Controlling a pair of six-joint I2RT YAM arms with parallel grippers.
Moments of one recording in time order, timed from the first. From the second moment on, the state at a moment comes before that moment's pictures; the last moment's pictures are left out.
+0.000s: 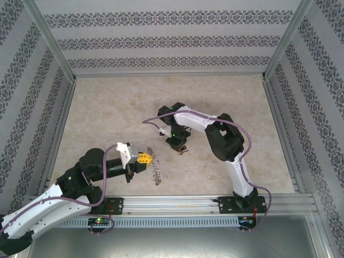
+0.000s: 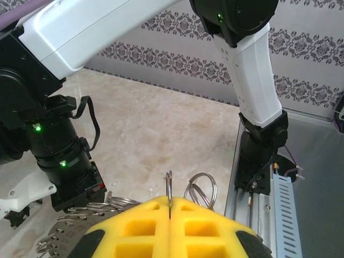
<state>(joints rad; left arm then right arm) -0.90 0.46 0.57 -0.31 0.29 -0.03 0.72 2.19 1.67 -1.22 -0.12 -0.15</state>
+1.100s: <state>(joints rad) -0.90 0.68 0.61 -0.26 0.33 0.11 0.67 1.16 0.81 0.06 -0.62 0.29</state>
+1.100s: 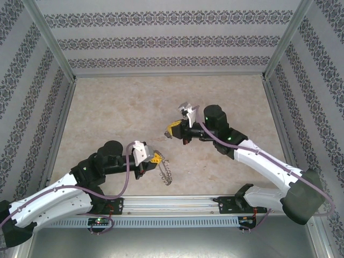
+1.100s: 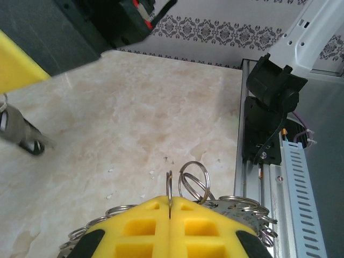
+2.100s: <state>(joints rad) -0.90 0.63 0.60 -0.20 0.31 0.17 0.76 1.04 0.64 0.43 -0.84 0.27</state>
